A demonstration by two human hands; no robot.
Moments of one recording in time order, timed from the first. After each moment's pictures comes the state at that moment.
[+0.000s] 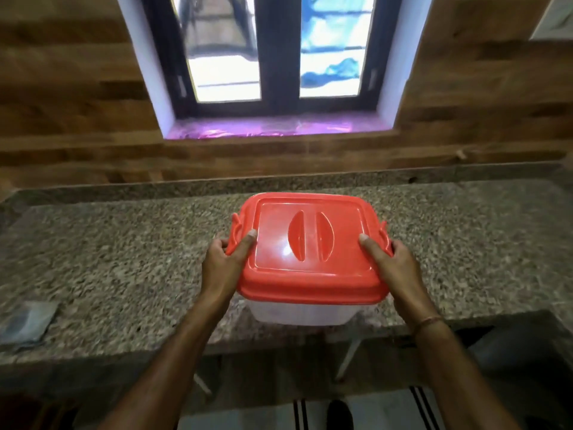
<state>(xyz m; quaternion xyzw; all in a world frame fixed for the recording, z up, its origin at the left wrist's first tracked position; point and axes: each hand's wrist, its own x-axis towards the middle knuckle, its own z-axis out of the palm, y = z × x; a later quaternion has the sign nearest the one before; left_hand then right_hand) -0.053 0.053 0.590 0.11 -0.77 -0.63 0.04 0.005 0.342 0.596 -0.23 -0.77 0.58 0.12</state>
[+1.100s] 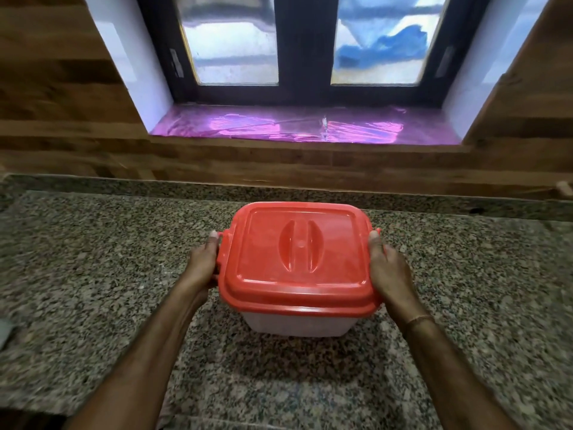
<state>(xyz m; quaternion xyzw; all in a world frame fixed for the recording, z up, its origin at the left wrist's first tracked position) -0.286 0.082 0.536 0.27 -0.70 -0.66 -0.07 -0.266 0.418 0.562 -0.21 -0.85 0.48 0.00</state>
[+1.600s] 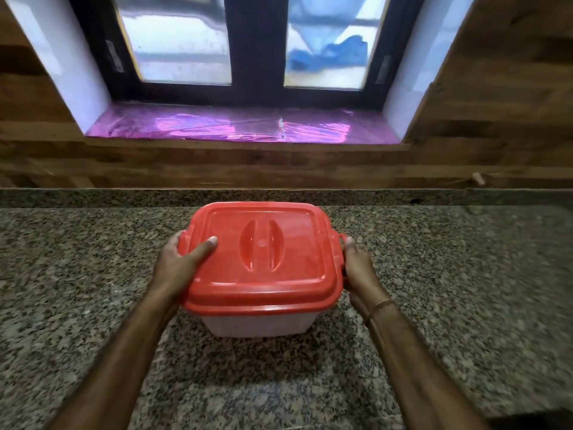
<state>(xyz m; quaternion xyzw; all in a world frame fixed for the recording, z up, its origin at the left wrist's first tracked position) -0.285 0.093 0.554 0.15 -0.76 -0.64 -0.03 -0.259 0.410 0.549 -0.33 -0.71 0.63 0.00</state>
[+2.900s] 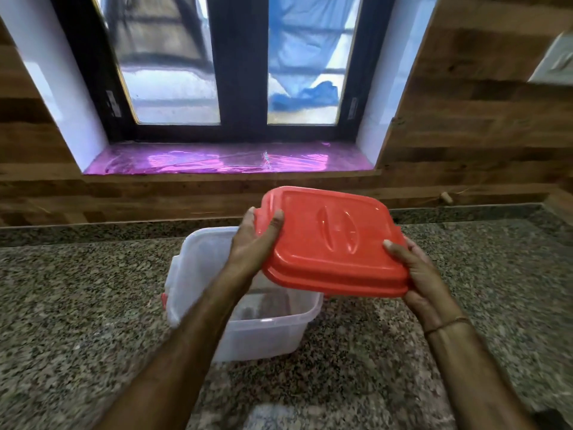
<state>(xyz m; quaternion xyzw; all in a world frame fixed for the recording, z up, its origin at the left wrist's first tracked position) -0.288 0.217 0.635 -0.03 -0.75 -0.66 -0.03 -0.208 0.509 0.611 -0.23 -0.53 0.81 0.09</state>
